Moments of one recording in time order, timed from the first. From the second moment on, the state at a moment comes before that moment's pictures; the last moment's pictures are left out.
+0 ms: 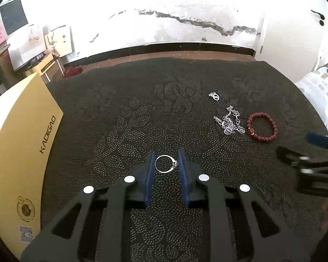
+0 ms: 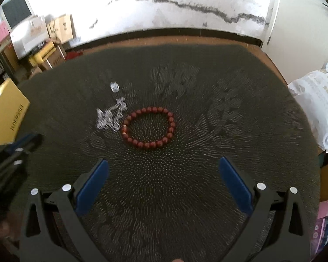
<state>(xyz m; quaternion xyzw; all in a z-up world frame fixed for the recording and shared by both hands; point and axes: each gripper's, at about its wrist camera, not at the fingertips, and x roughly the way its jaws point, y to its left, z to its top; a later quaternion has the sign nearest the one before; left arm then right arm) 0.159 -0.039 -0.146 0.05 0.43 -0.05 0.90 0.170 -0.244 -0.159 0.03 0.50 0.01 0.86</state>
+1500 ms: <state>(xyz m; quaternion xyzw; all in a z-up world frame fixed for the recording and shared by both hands) 0.161 -0.022 -0.140 0.05 0.45 -0.05 0.89 0.194 -0.242 -0.134 0.01 0.43 0.00 0.90</state>
